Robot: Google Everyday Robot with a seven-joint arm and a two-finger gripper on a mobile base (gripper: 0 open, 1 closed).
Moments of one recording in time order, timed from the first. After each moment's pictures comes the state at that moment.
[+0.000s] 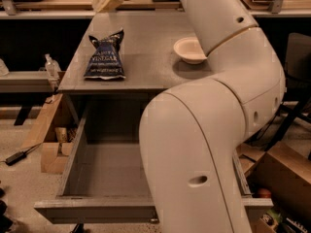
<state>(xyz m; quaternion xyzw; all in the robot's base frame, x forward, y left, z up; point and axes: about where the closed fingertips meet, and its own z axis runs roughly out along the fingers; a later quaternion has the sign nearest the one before) 0.738 0.131 1.024 -0.84 0.40 -0.03 0.37</state>
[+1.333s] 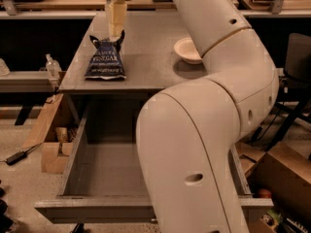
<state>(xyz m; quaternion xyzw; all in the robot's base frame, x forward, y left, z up) 0.741 0.142 1.013 -0.84 0.40 -0.02 0.37</state>
